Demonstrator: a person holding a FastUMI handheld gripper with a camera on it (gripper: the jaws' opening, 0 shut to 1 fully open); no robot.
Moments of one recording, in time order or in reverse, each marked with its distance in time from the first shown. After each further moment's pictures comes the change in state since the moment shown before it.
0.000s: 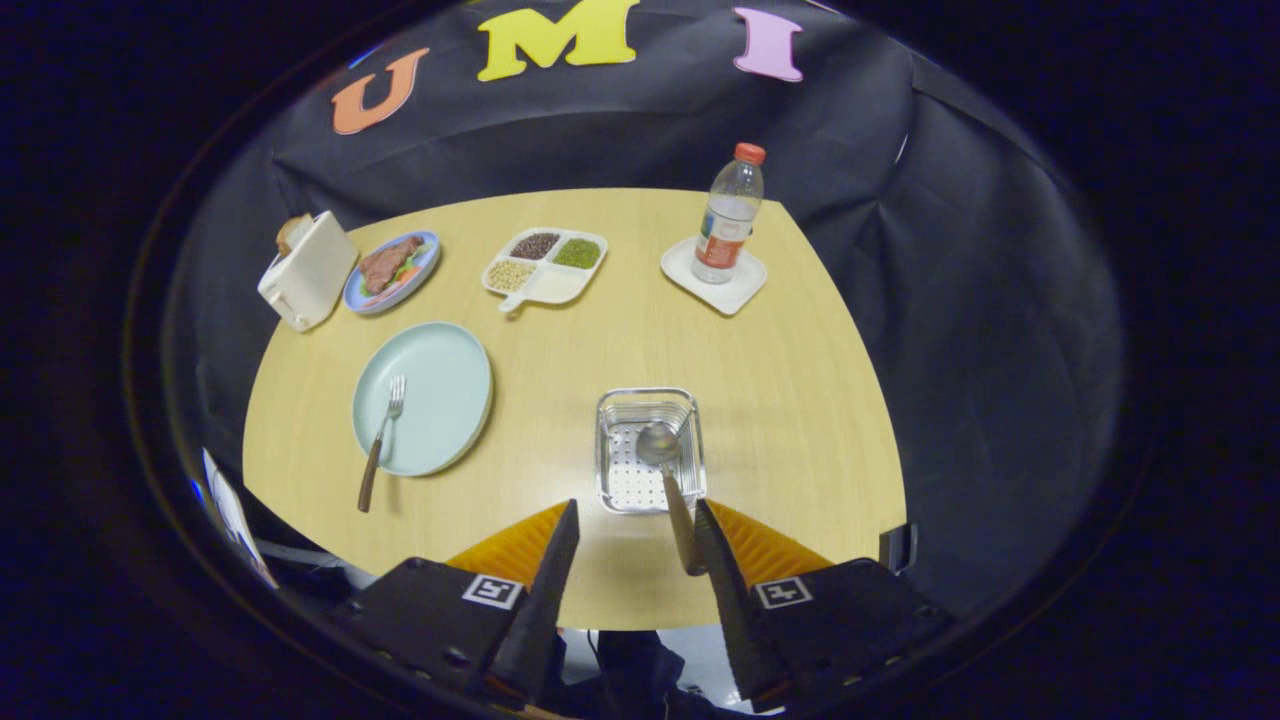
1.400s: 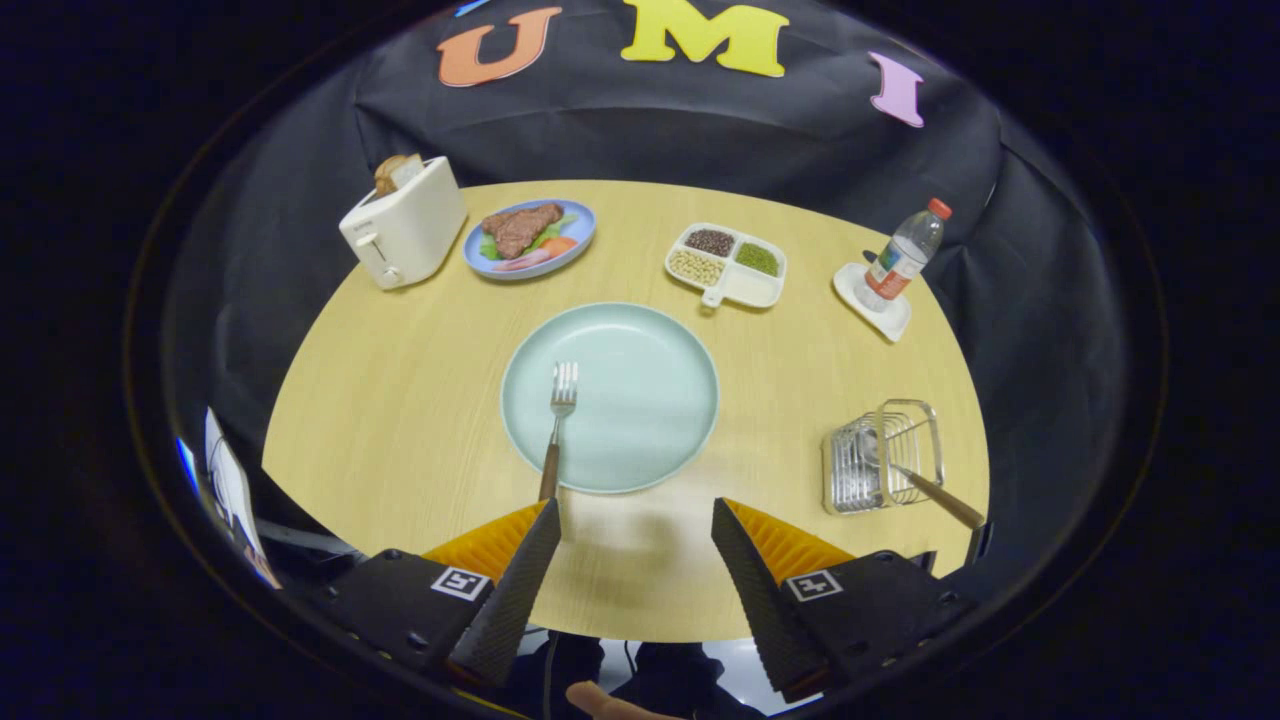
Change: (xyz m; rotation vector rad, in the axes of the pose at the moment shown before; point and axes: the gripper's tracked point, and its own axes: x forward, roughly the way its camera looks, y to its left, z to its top) arm 0.017 0.208 -0.026 -0.131 0.007 0.080
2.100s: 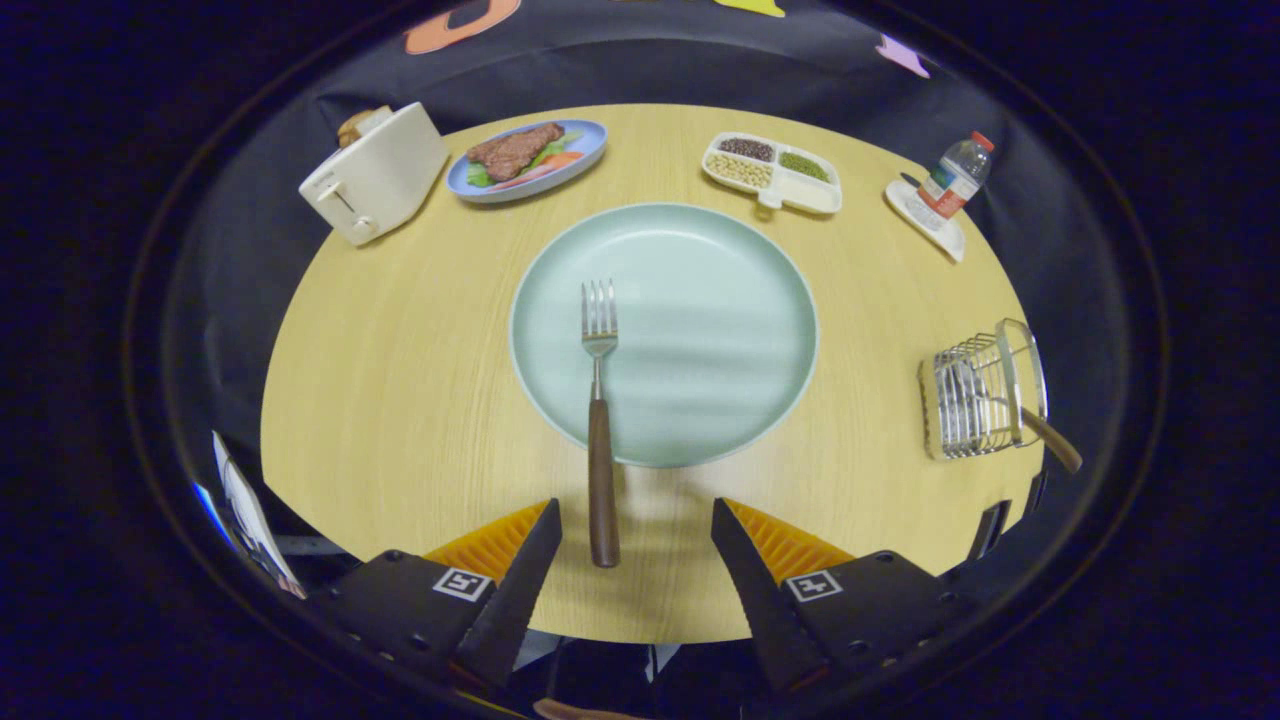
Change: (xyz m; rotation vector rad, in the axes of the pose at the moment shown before) arm 0.067 0.055 -0.039 0.107 0.216 0.032
